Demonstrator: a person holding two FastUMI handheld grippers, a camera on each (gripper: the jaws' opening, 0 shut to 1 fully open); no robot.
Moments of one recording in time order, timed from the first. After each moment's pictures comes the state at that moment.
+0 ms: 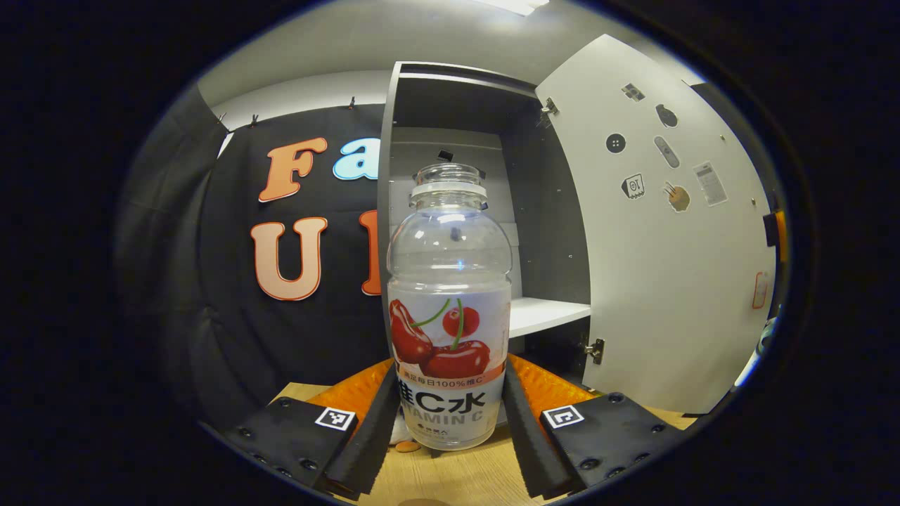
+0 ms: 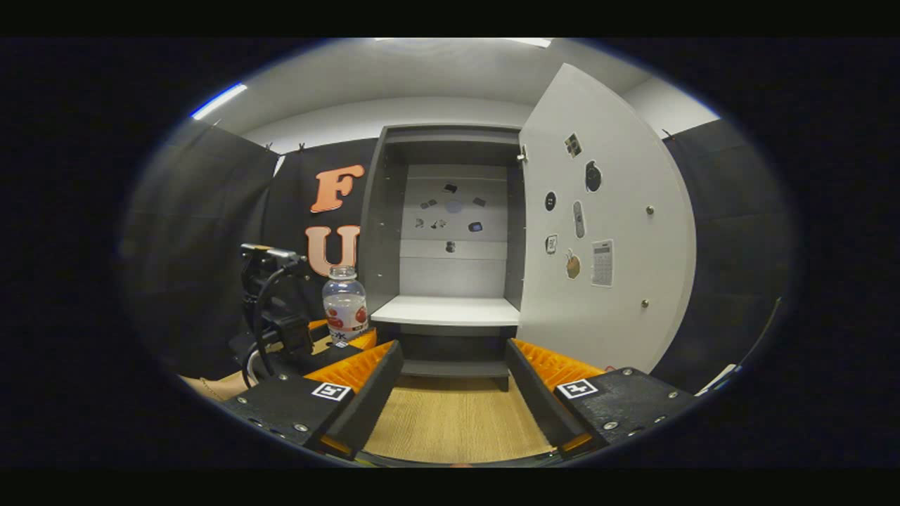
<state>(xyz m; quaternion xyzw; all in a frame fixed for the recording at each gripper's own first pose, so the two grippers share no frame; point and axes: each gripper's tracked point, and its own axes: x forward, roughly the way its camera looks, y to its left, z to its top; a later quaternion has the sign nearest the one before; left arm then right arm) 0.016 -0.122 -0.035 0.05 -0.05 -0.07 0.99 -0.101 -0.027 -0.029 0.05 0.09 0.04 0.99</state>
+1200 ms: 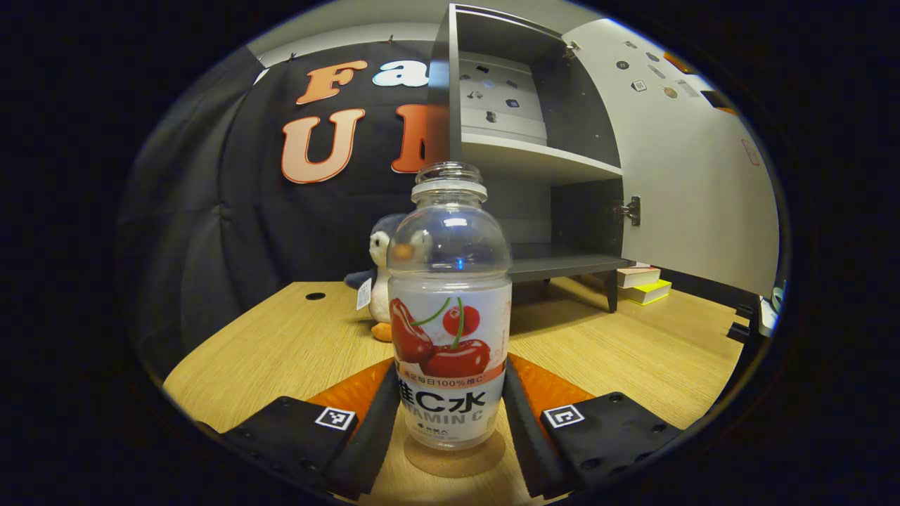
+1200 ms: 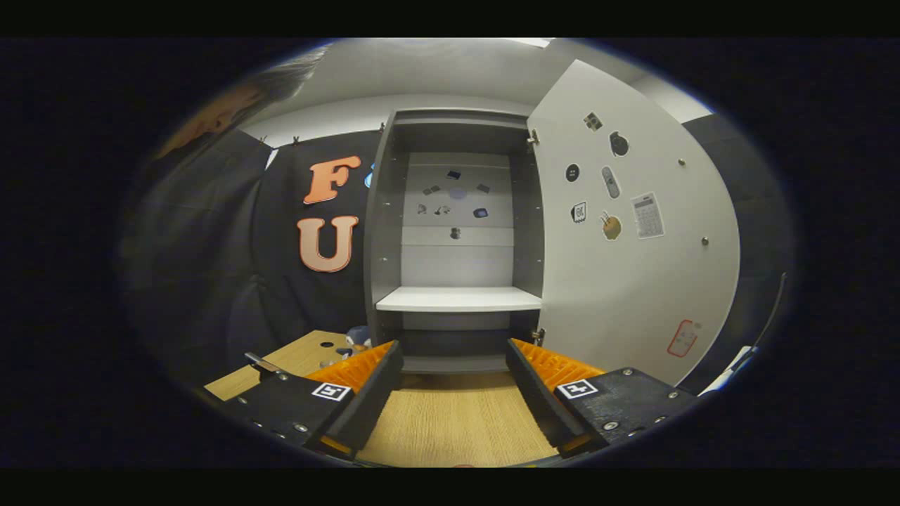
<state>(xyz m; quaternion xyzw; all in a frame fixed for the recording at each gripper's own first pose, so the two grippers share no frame) -0.003 -0.041 -0.294 0.01 0.10 -0.05 0.99 -0.074 0.025 -0.097 0.05 0.10 0.01 0.99</state>
